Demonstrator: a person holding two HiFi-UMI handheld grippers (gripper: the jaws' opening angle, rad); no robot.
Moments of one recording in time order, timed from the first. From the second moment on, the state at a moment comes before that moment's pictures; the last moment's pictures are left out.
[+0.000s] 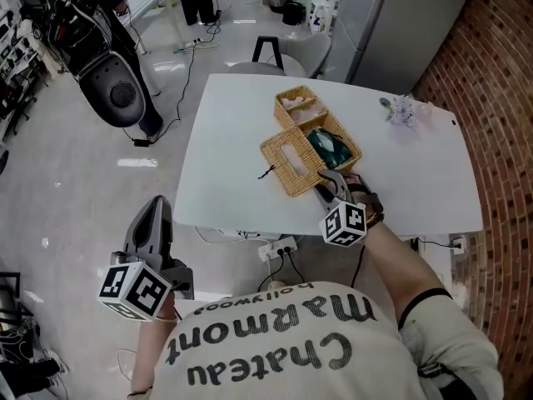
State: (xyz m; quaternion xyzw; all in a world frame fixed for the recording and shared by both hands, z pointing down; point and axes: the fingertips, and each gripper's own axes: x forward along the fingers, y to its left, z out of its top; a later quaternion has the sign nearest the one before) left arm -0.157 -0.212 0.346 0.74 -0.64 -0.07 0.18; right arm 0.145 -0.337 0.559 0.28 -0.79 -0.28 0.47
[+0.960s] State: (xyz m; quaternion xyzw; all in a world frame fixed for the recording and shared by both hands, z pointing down) left arm -0.145 -0.218 0.348 0.75 -0.63 -0.07 0.18; right arm 0.142 -0.340 0.541 0.36 -0.86 -0.12 0.33
